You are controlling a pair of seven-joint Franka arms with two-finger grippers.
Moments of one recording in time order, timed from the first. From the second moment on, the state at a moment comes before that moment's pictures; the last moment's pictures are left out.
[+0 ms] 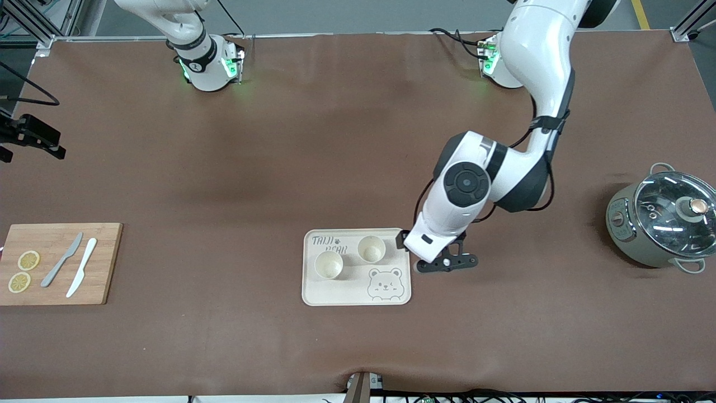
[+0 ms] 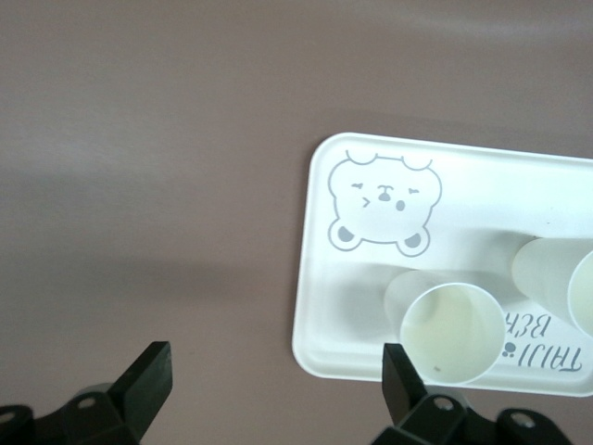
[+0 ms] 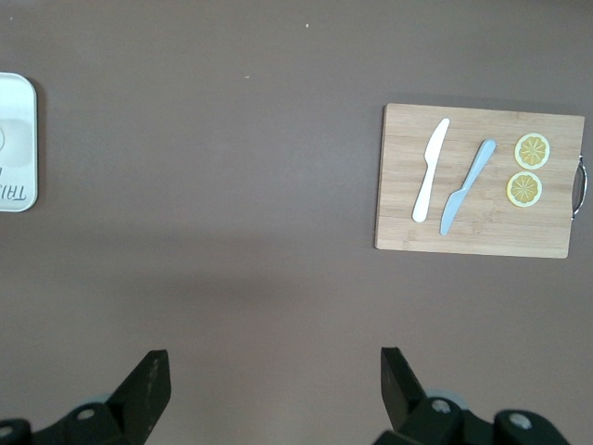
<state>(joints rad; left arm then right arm) -0.54 0.72 0.03 -1.25 -0.03 2.05 -0.62 -0.01 -0.02 -0.08 -1.59 -0.02 1.61 -0.16</state>
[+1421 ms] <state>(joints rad) -0.75 0.93 0.15 -1.17 -0.03 2.24 -0.80 0.33 0.31 -0.07 -1.59 0.10 1.98 0.33</state>
